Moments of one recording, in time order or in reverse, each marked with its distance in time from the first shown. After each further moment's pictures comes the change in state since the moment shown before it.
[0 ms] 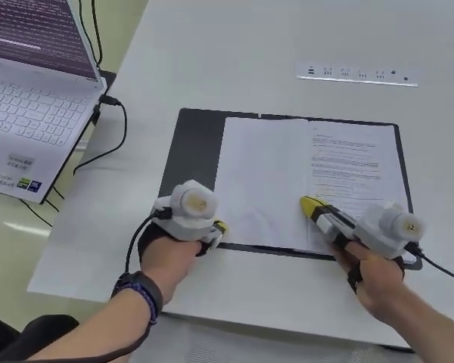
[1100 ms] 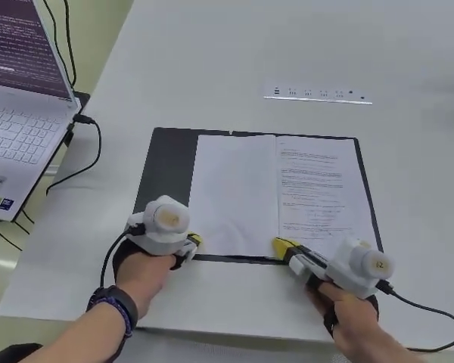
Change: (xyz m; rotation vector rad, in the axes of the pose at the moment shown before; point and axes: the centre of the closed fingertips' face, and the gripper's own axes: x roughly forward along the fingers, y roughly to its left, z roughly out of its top) left arm -0.002 0.000 -0.001 0.017 -0.042 0.010; right arm -0.042 0.021 -0.043 0.027 0.045 -0.018
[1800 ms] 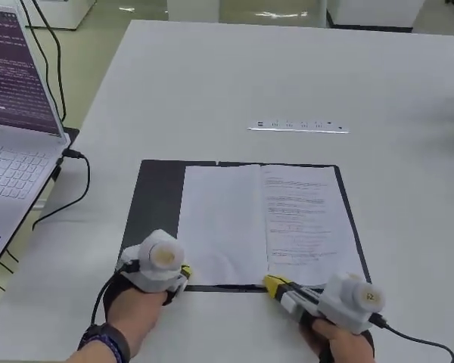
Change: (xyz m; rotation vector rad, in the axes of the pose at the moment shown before) left arm -0.004 -0.002 -0.001 0.091 -0.013 0.023; right arm -0.020 0.012 -0.009 0.032 0.030 -0.020
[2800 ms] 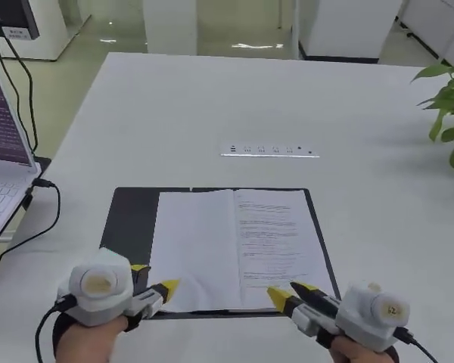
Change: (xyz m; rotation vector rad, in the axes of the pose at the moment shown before) left arm -0.066 -0.004 0.058 -0.117 -0.267 0.001; right arm -0.076 -0.022 0.066 -0.154 -0.072 -0.114
